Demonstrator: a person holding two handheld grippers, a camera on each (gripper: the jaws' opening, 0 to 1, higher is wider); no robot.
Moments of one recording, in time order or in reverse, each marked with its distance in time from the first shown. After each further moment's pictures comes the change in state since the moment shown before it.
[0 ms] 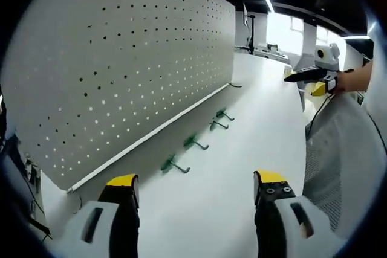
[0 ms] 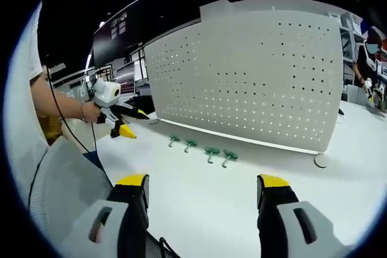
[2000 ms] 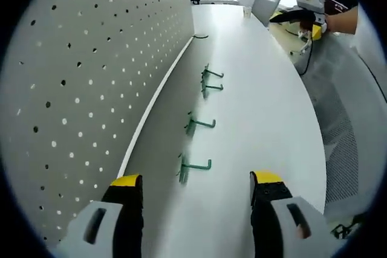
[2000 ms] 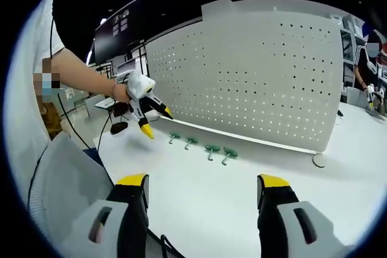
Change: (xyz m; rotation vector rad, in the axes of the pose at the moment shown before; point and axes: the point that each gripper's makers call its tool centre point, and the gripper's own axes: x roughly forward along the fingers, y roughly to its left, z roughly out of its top) left arm 0.062 0.034 -0.011 0.367 0.331 -0.252; right arm -0.004 0.002 -0.004 -0.020 0.012 -0.003
